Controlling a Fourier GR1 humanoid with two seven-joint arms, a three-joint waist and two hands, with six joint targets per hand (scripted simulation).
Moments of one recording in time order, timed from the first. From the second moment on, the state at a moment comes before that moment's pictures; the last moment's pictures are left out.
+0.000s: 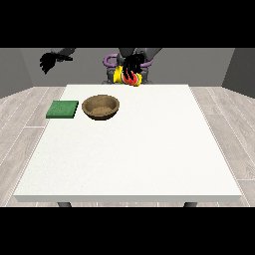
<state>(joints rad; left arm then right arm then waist) -0.97 0.13 -0.53 -0.56 -1.22 0.39 0.30 -0.18 -0.37 -0.34 -1.04 -0.21 0.45 -0.30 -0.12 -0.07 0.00</state>
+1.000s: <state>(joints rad) -1.02 0.05 -0.71 -0.55 -1.55 0.17 0.35 -0.22 -0.36 -0.35 -1.00 -0.23 0.42 -0.24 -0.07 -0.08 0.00</state>
